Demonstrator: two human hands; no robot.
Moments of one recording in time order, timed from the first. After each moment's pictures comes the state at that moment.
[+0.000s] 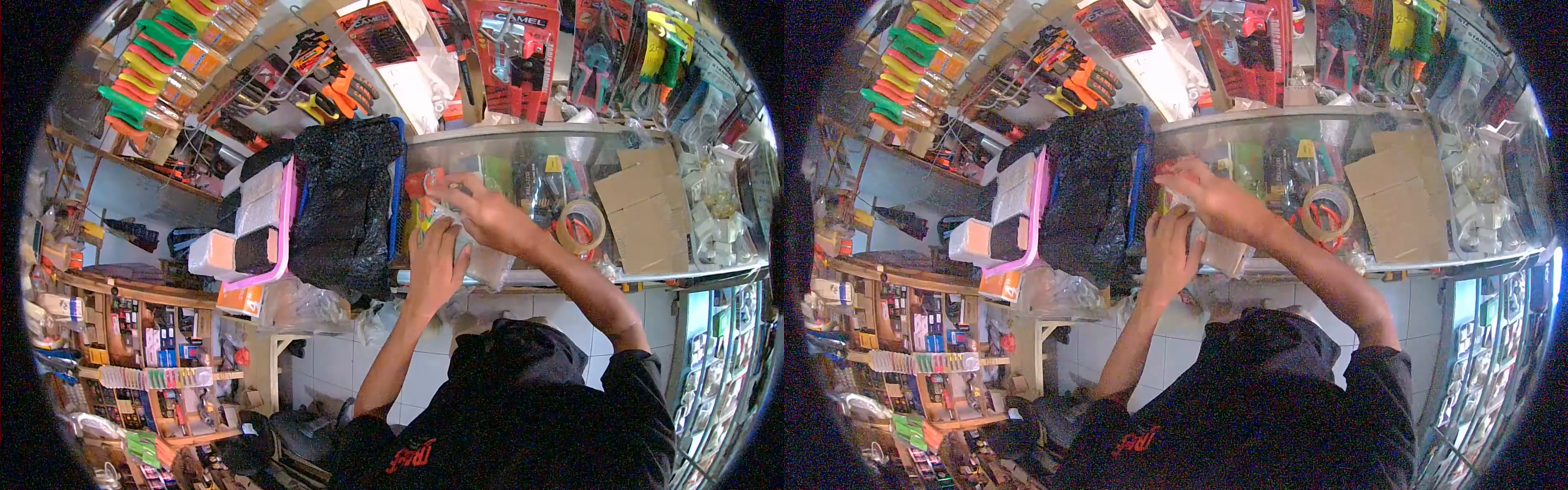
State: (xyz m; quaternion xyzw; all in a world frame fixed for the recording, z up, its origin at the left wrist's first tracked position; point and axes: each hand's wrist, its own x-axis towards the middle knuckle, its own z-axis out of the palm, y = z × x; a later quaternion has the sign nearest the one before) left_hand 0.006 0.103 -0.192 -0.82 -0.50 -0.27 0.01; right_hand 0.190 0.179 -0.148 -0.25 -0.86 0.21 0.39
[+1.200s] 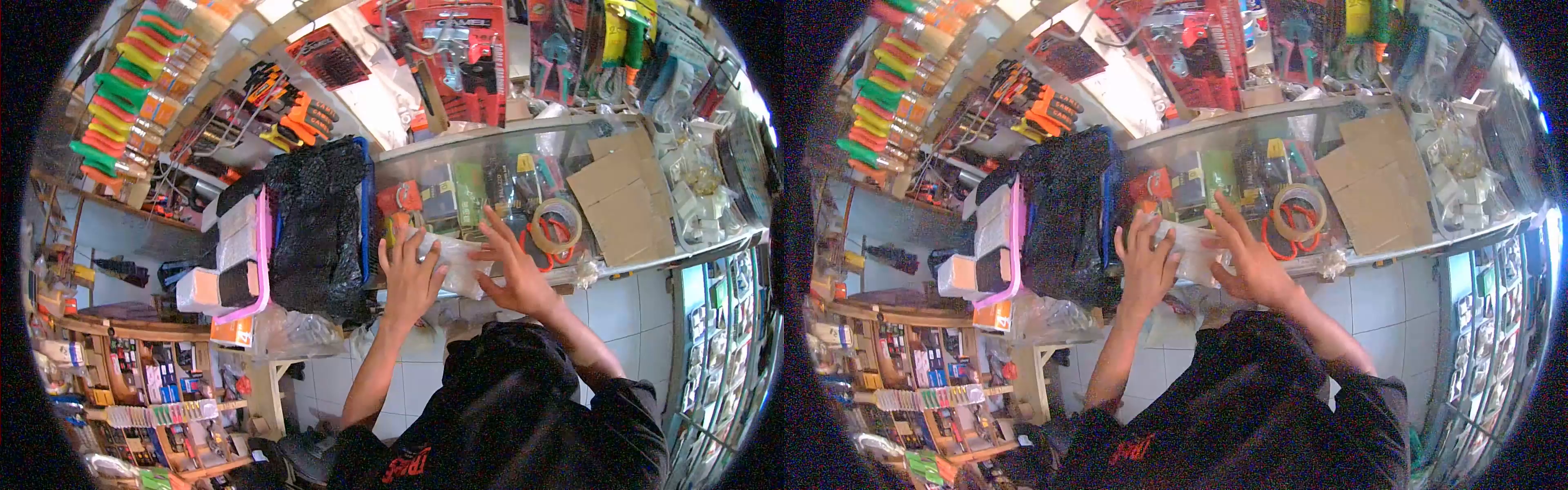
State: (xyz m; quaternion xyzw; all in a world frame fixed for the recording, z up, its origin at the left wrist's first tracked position) left_hand 0.002 0.108 -0.189 -0.86 -0.49 -0.16 0.03; right_hand 0.247 0.092 -0.194 -0.36 -0.75 0.31 0.46
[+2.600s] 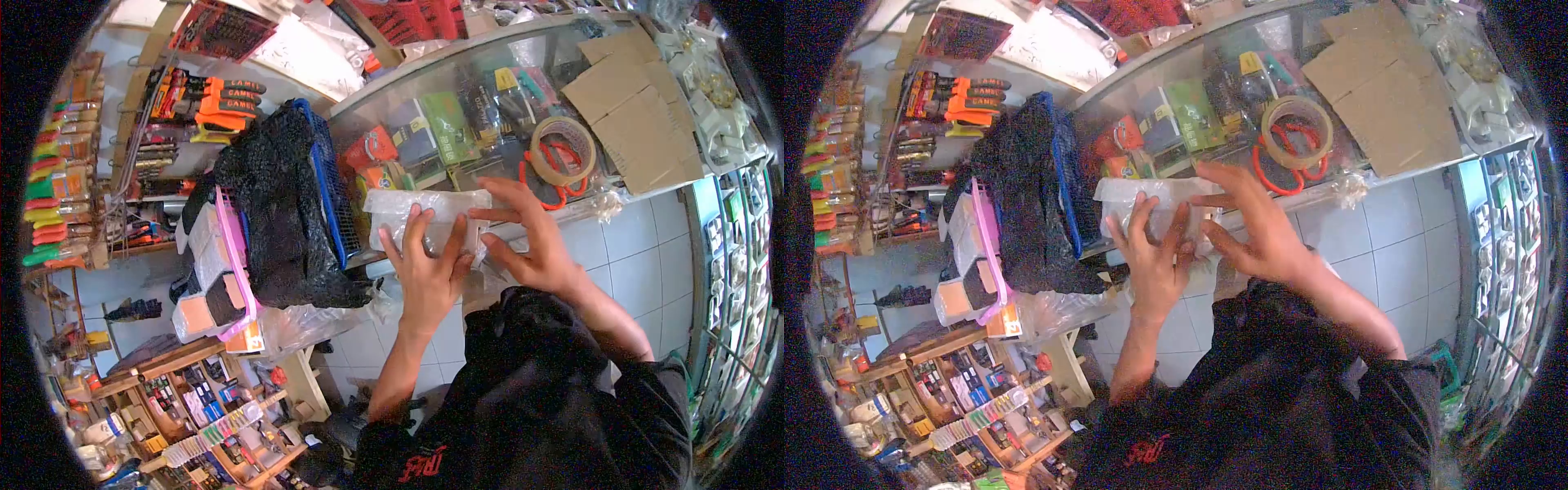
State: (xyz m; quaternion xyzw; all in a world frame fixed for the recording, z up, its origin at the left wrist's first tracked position) left_hand 0.030 0.069 -0.199 -0.86 -0.47 -0.17 -0.03; right_hand 0.239 0.064 -0.209 -0.40 -0.58 0.43 0.55
